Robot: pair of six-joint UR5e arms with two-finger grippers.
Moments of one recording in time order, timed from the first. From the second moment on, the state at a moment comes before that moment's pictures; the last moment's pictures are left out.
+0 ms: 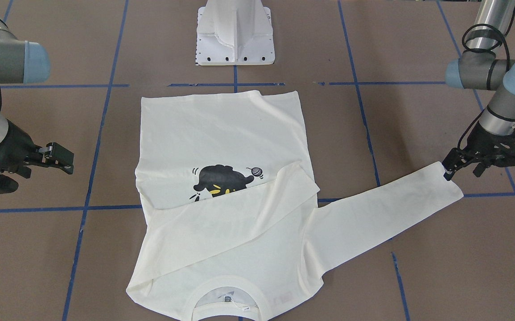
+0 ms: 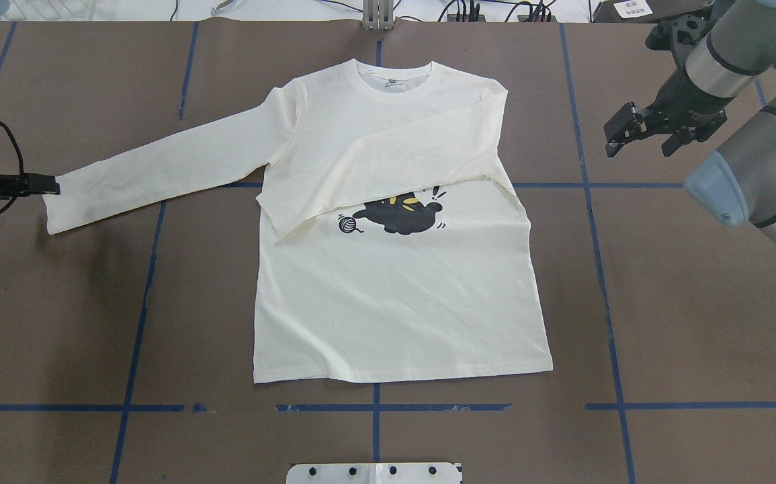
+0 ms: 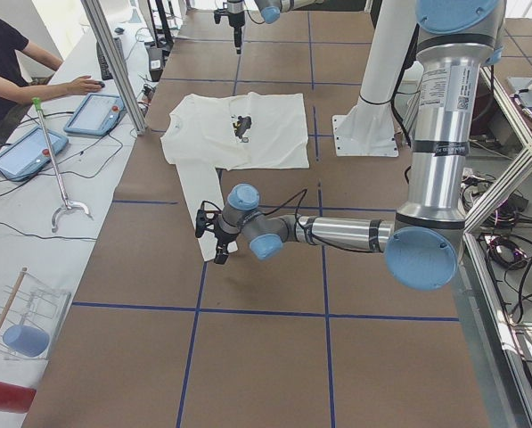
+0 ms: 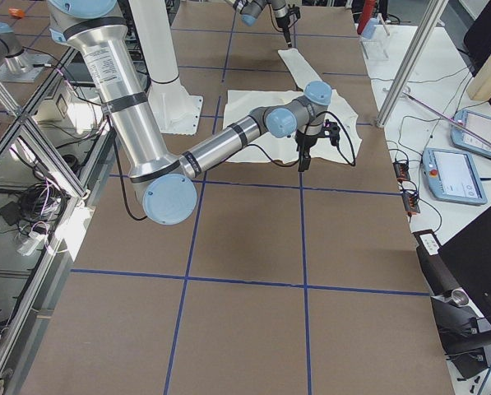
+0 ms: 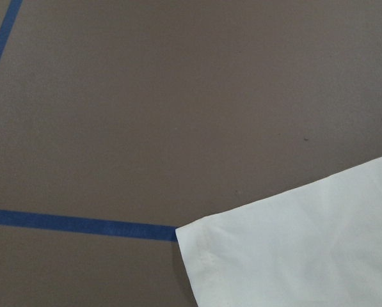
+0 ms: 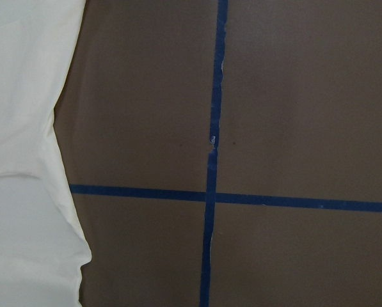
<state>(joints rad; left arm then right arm) -0.98 -1.63 -1.44 -2.45 -1.91 -1.00 1.06 -1.20 1.72 -1.61 2.27 0.65</state>
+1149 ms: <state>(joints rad) -0.94 -1.65 -1.39 -2.45 -1.90 -0.99 1.06 -1.20 1.72 -1.61 2.28 0.66</state>
